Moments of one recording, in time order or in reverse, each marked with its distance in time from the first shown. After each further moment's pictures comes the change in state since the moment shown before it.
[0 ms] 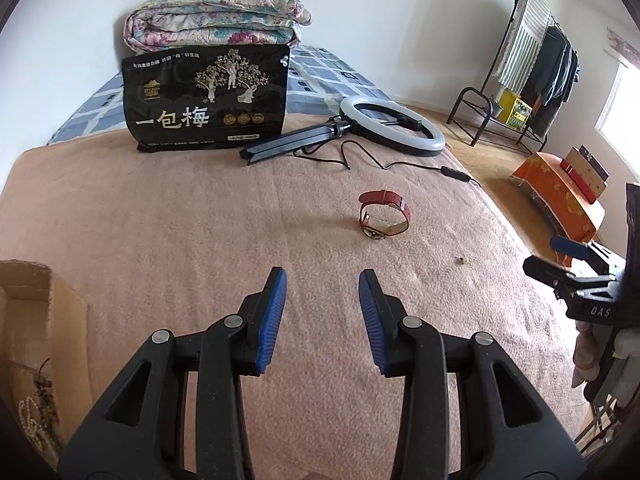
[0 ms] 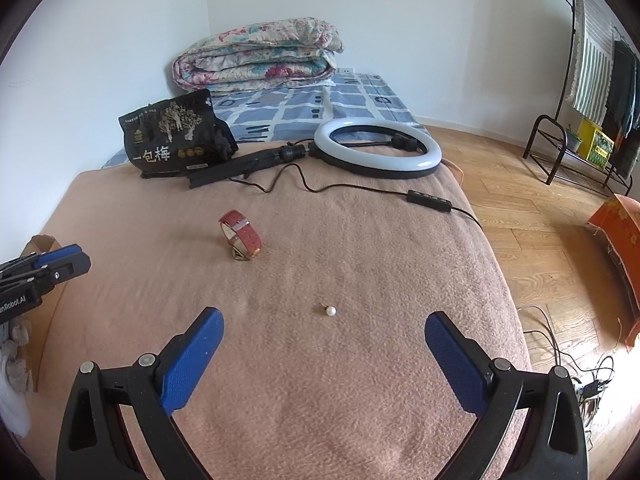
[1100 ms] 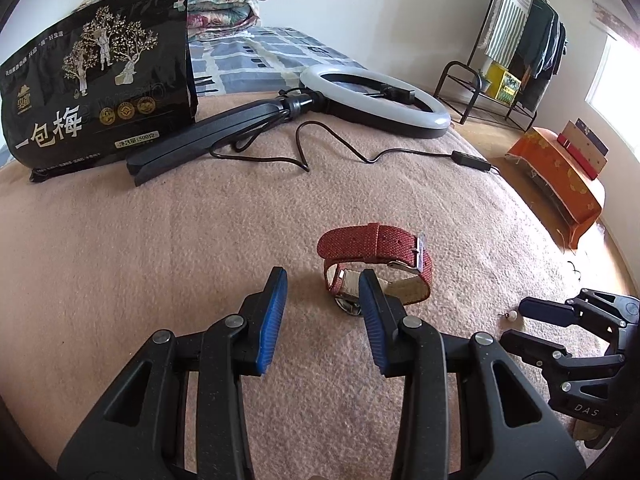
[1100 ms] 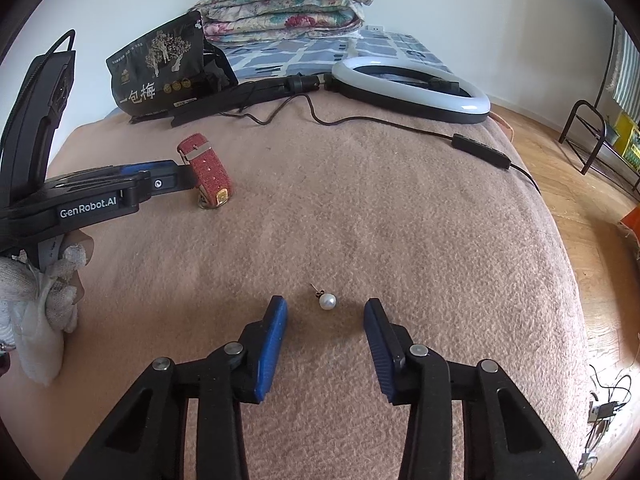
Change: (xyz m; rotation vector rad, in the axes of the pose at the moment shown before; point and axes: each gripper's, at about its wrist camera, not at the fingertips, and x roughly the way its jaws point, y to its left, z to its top) left arm 0.151 -0.039 0.039 0.094 0.039 -0.035; right arm 0.099 -0.007 -0.015 -0.072 0.126 0.084
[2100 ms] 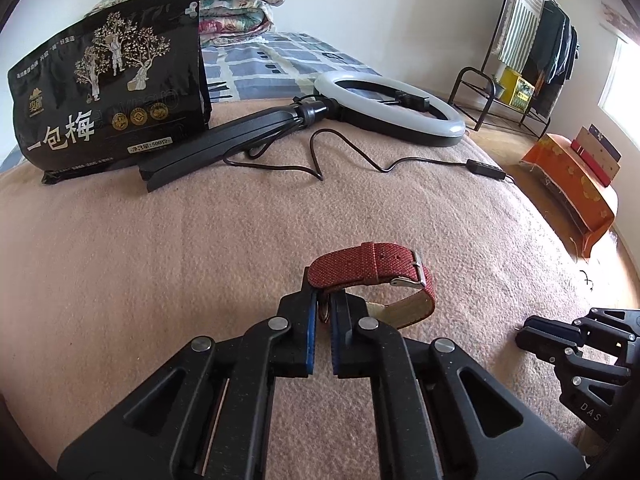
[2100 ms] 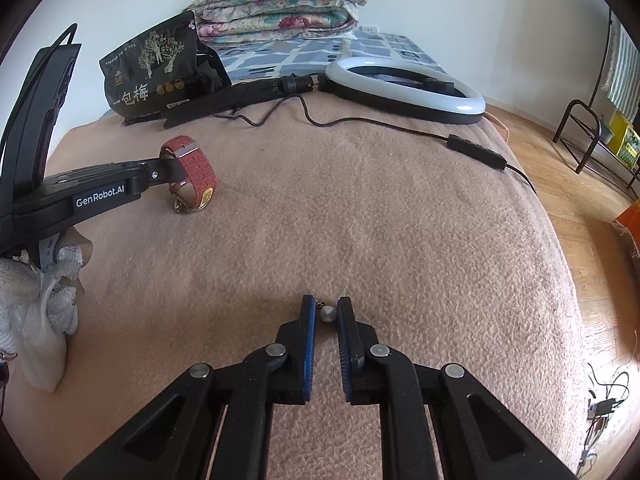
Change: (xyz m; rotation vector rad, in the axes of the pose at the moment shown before) left arm -0.006 0.001 -0.001 -0.022 -0.026 0.055; right arm 0.002 0.000 0.001 0.013 -0.003 -0.024
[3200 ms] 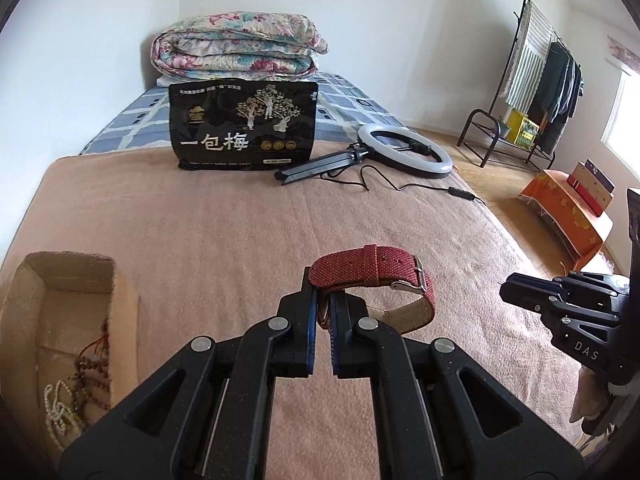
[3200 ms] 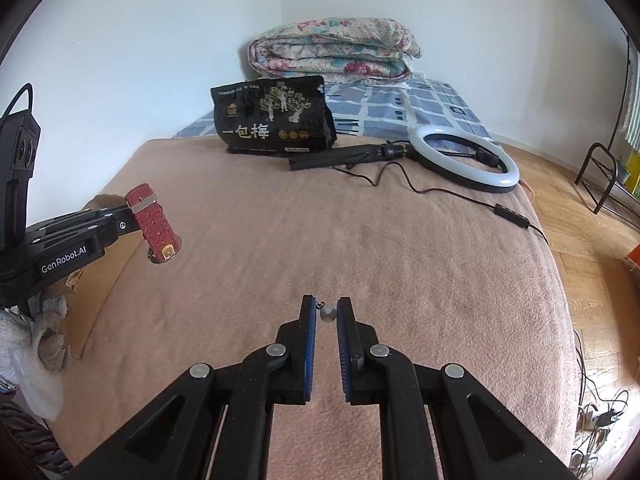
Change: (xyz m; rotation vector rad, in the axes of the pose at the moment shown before) left arm -0.217 0.060 -0.064 -0.084 -0.112 0.050; right arm -0.131 0.116 -0.006 -0.091 -0.117 0.104
